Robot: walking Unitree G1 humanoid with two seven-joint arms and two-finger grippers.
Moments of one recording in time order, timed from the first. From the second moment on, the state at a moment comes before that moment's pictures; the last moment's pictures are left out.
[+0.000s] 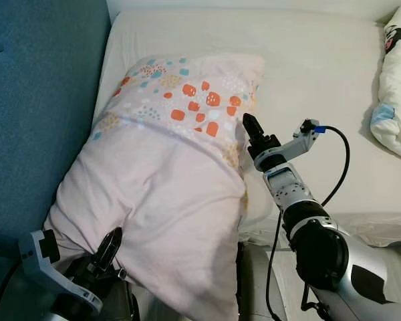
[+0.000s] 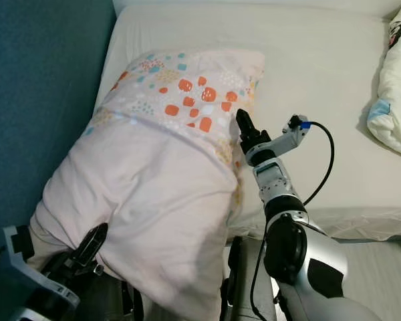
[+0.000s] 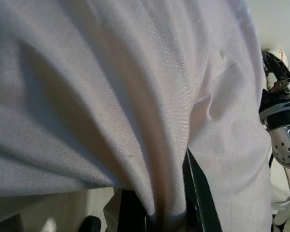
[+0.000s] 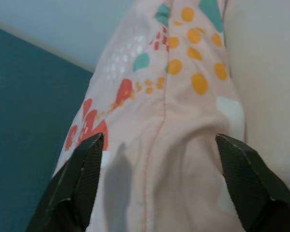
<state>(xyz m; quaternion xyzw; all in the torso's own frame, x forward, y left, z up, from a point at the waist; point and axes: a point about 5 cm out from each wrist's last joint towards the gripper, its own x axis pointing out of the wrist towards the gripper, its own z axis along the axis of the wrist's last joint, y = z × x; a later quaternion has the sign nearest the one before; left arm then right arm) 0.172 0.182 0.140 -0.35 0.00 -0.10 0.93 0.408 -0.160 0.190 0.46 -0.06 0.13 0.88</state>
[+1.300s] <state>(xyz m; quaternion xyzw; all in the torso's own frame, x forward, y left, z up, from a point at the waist) 0.152 0.152 0.166 -0.32 0.04 -0.23 0.92 0.402 -0.130 0.155 0.31 0.08 0.11 0.94</state>
